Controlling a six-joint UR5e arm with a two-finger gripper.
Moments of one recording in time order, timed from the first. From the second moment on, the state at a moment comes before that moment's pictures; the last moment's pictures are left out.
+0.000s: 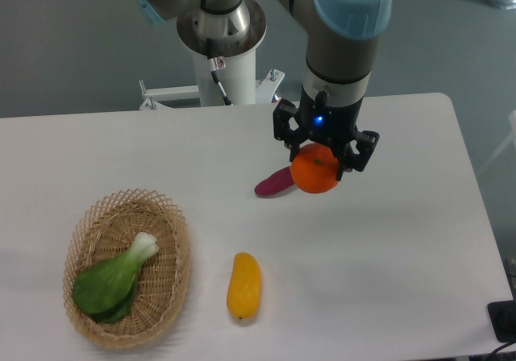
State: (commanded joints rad) arm 2.49 -1.83 -1.27 -1.52 1.51 0.97
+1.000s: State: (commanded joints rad) arm 2.38 -1.83 -1.35 -1.29 1.51 0.61
